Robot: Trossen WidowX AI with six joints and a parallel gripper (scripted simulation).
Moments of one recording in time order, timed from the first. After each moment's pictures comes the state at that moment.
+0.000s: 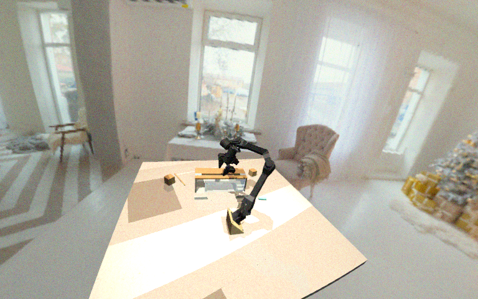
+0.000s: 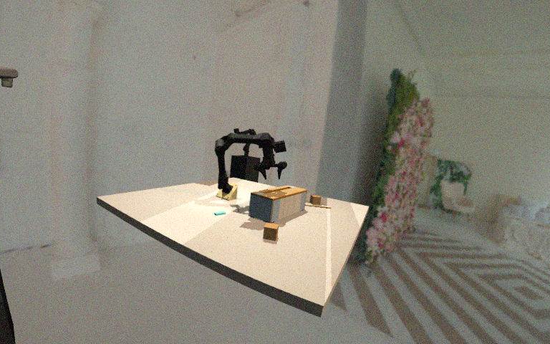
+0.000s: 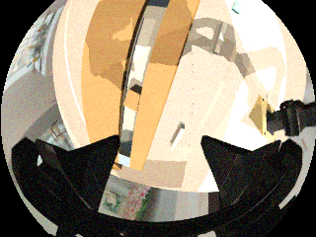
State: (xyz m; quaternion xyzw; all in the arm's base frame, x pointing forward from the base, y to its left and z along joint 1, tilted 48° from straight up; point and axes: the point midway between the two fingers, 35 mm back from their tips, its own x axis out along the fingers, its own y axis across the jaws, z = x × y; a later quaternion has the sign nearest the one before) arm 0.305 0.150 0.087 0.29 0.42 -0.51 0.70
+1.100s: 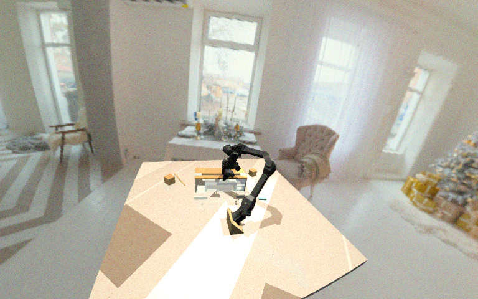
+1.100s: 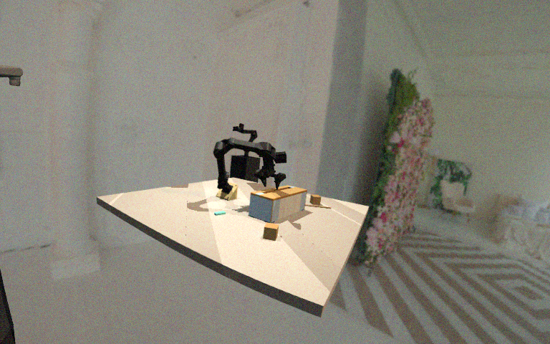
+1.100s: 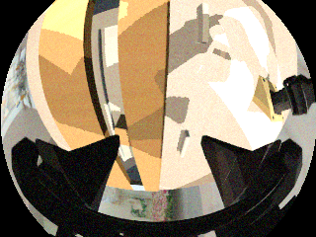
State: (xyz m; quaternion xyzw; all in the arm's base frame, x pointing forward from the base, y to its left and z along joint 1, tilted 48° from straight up) arm 0.318 0.102 0.067 0.38 0.36 -0.59 0.62
